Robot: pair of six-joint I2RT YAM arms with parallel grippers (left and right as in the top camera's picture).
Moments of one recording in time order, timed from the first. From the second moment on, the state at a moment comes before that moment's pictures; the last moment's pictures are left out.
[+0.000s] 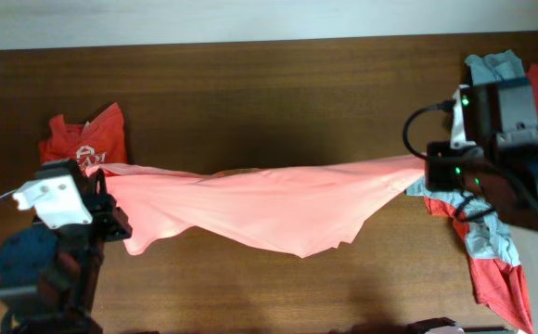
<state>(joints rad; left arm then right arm) 0.08 0.64 1.01 -0.64 0.04 -0.14 0.14 1.30 1.75 -1.51 0.18 0.17</state>
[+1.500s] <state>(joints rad) 0.08 1.31 1.47 -1.06 0.18 -0.16 0.07 1.71 2.06 -1.52 -0.08 -0.01</state>
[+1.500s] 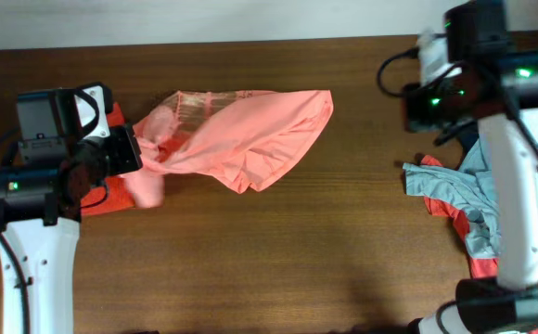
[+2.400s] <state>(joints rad) 0.08 0.95 1.74 -0.93 0.31 -0.16 0.42 1.78 1.63 -1.06 -0.27 -0.06</state>
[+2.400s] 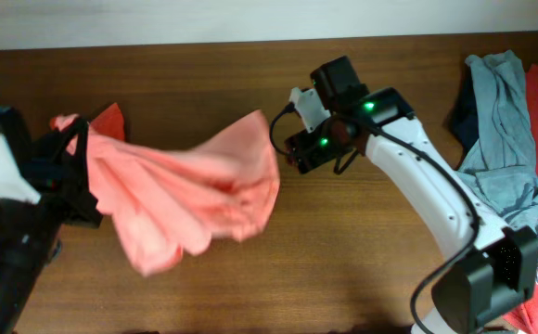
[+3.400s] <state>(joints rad) 0.08 1.00 1.73 -0.85 0.25 -0.16 0.78 1.87 1.55 -0.93 -0.41 -0.32</state>
